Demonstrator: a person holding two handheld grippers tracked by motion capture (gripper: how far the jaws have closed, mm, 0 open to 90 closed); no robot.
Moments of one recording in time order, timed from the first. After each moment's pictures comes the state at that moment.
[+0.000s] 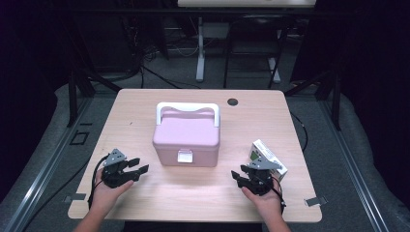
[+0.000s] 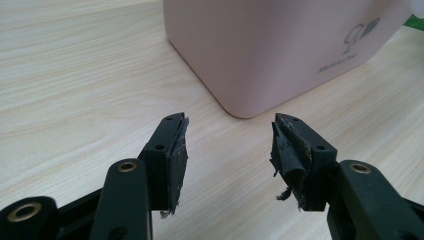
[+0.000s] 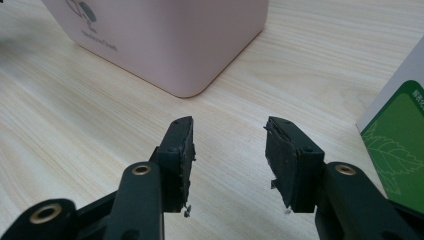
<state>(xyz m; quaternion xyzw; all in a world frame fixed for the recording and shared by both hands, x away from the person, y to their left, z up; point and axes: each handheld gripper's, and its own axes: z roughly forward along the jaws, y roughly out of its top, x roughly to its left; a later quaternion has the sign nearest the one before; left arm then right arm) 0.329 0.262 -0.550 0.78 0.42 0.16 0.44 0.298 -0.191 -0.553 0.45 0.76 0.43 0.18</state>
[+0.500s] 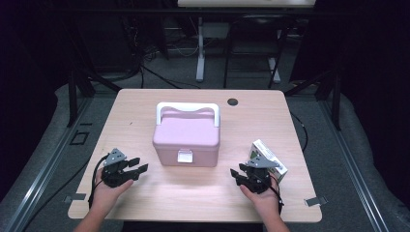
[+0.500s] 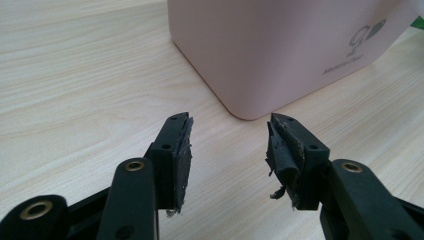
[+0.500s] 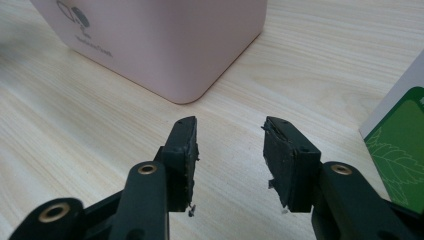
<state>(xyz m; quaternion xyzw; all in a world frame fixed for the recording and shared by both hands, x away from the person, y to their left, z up) 0.329 0.262 -0.548 0.78 0.42 0.17 0.44 0.303 -0.186 -0.555 0.46 0.76 0.42 0.18</state>
